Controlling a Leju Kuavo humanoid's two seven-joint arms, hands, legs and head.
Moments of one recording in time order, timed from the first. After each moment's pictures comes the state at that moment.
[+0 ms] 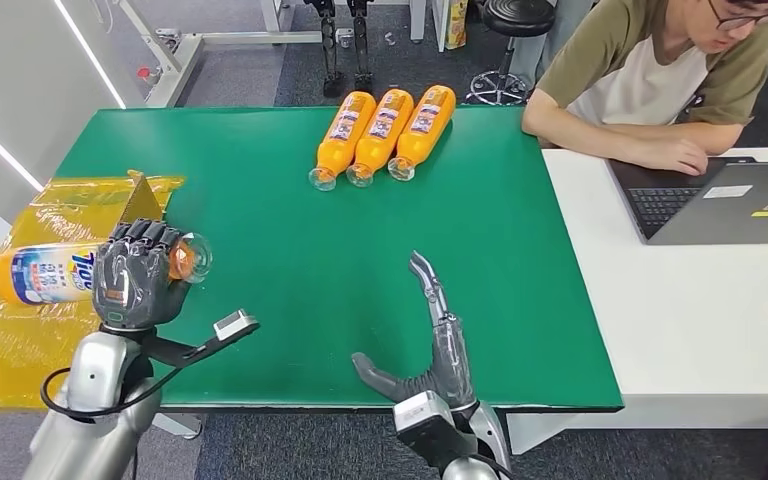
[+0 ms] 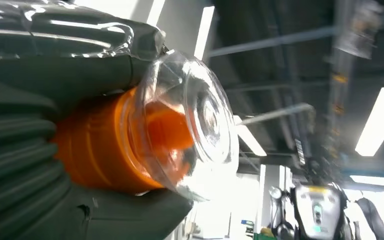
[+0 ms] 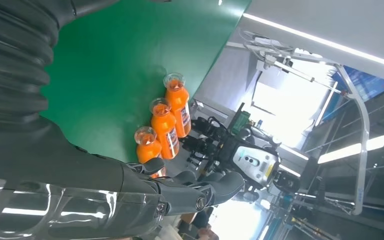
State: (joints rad) left arm -0.27 0.21 -0.29 -1.11 -1.55 0.55 -0.04; right arm -0.11 0.00 0.70 -1.49 0.45 -0.52 -0.41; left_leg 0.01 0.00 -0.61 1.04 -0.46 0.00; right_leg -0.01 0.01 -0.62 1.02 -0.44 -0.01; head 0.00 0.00
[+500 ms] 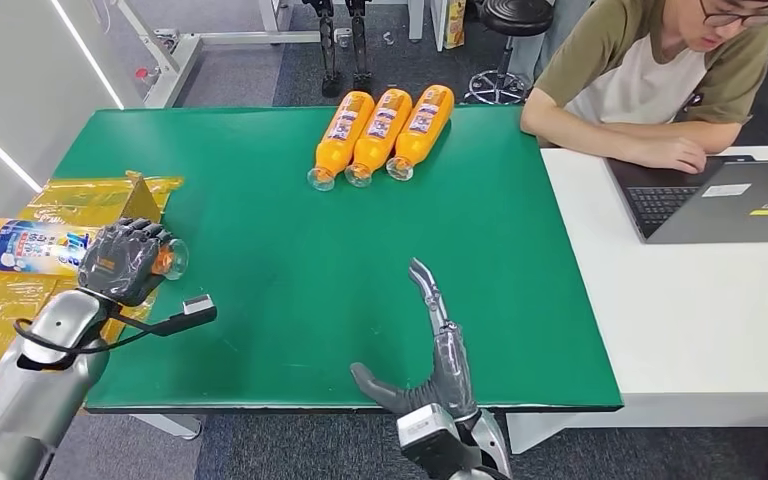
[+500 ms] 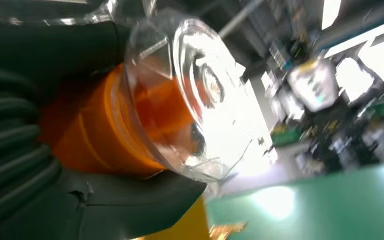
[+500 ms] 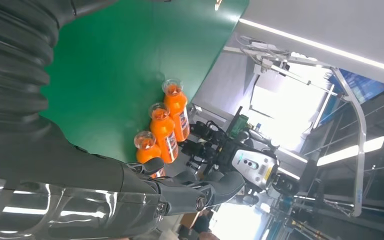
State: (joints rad) left arm -0.51 0.37 -0.34 -0.67 -1.49 0.38 -0.26; right arm -0.07 0.00 0.70 -1.54 0.47 -0.50 -0.40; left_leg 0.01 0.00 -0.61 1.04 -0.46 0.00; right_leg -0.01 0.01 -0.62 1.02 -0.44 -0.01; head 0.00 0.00
